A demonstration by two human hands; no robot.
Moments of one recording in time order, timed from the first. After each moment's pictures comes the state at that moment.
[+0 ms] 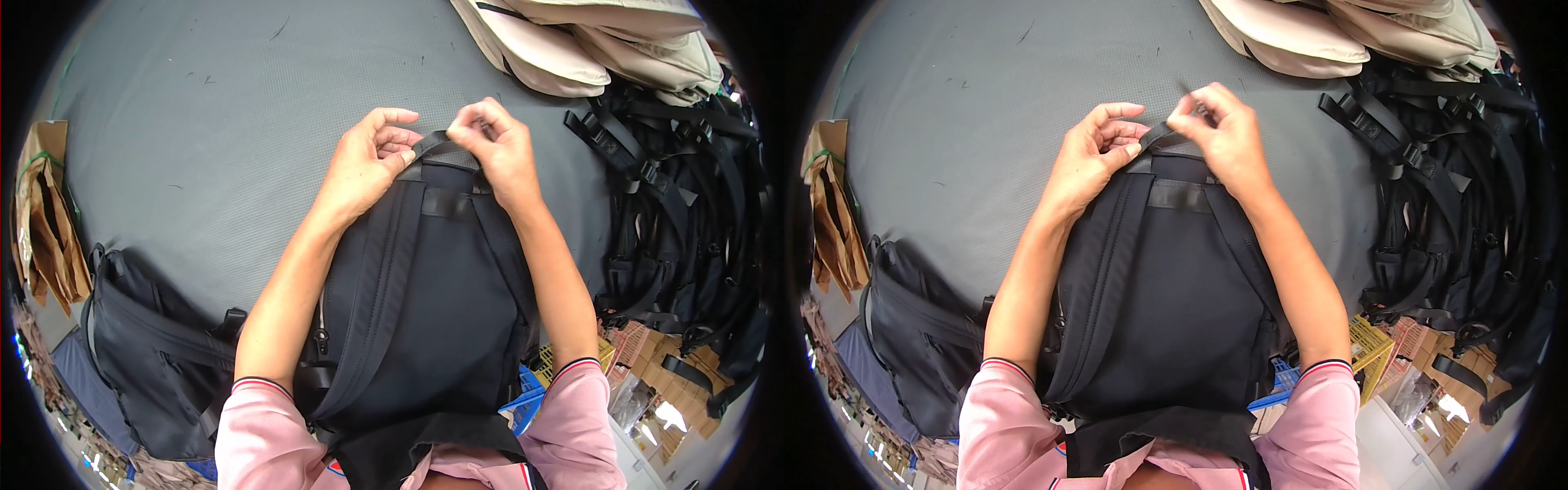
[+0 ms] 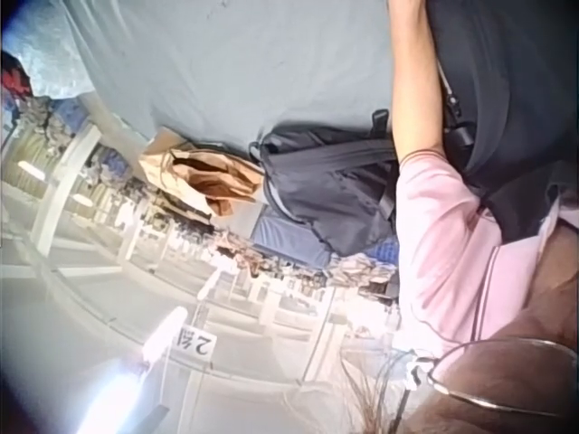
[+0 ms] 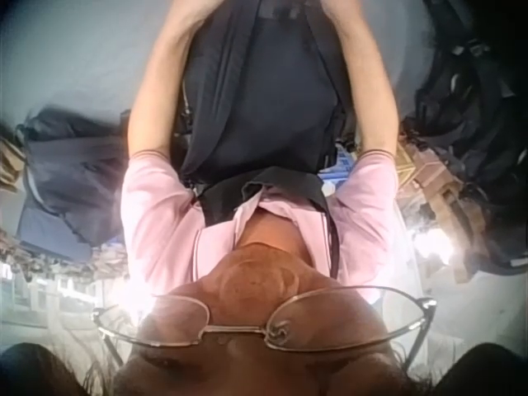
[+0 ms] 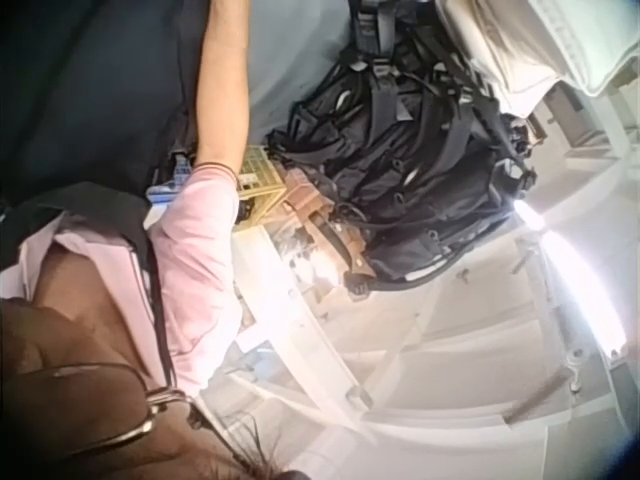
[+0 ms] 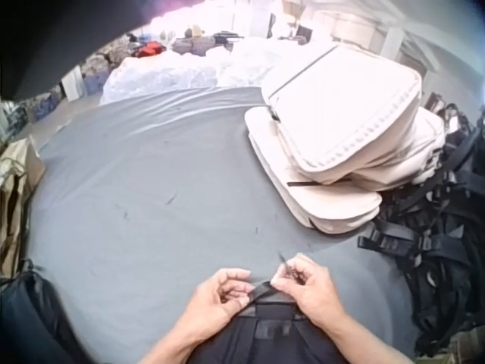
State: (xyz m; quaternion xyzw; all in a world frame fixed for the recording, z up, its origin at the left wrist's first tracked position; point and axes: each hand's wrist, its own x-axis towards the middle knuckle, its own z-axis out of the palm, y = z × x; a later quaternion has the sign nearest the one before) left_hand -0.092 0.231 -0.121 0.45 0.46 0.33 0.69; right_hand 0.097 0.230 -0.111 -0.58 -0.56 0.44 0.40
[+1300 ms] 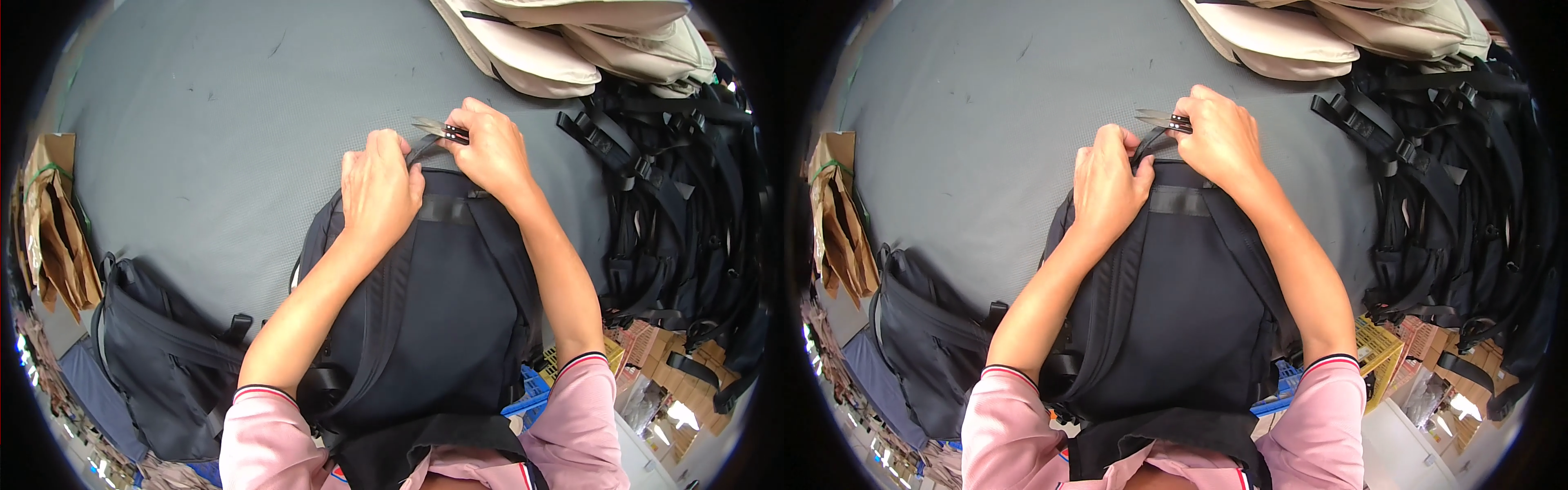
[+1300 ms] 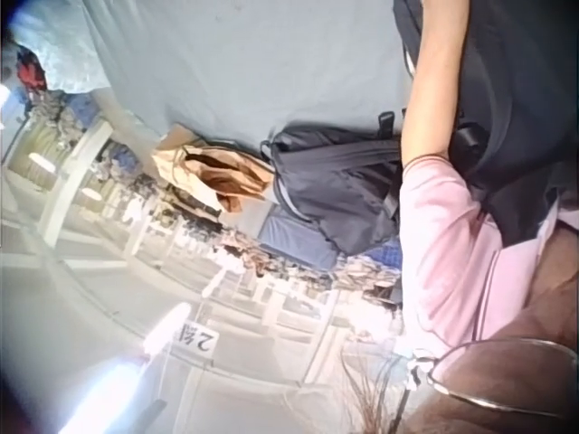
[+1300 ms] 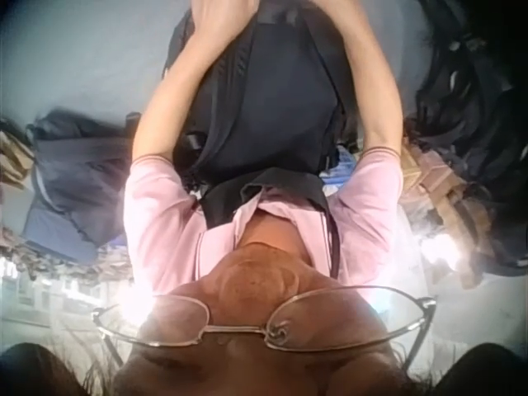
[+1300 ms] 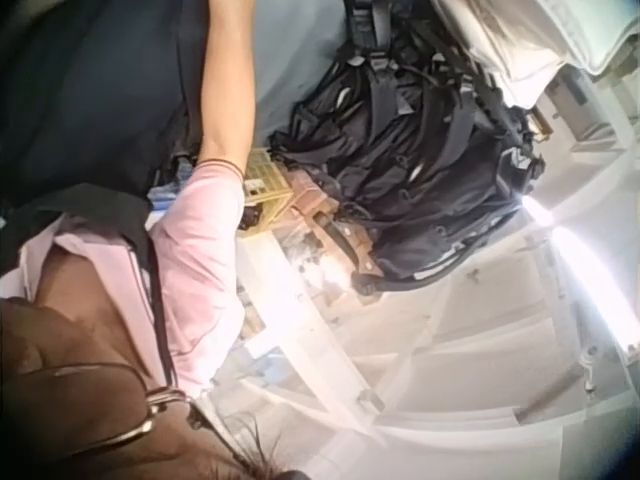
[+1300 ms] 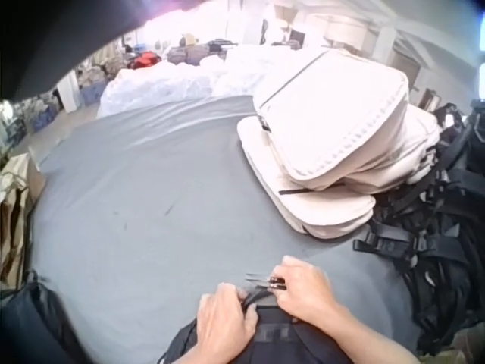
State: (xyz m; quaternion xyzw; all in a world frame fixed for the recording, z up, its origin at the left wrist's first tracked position) left_hand -0.065 0.209 -0.131 0.73 0.57 0.30 0.22; right_hand 0.090 0.244 -0.083 -0.67 -0.71 0.19 0.11
